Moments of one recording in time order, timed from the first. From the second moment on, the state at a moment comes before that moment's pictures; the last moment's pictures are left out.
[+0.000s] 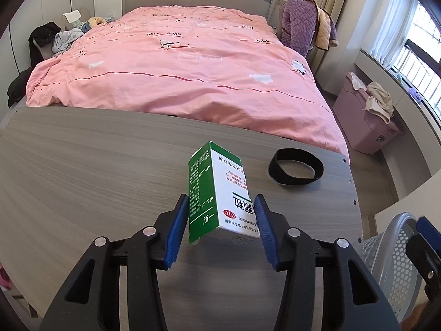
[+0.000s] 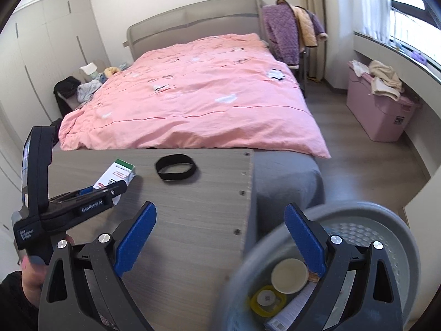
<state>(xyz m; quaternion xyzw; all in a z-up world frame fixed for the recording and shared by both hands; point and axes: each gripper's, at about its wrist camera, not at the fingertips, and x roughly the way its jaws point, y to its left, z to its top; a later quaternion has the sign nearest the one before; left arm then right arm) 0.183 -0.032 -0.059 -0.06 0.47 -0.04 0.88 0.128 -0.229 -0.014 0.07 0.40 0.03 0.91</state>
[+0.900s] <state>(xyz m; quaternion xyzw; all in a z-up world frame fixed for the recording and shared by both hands) 0.174 0.048 -0.035 -0.09 0.42 -0.04 0.90 0.235 -0.141 -0.078 0.02 0.47 0.01 0.88</state>
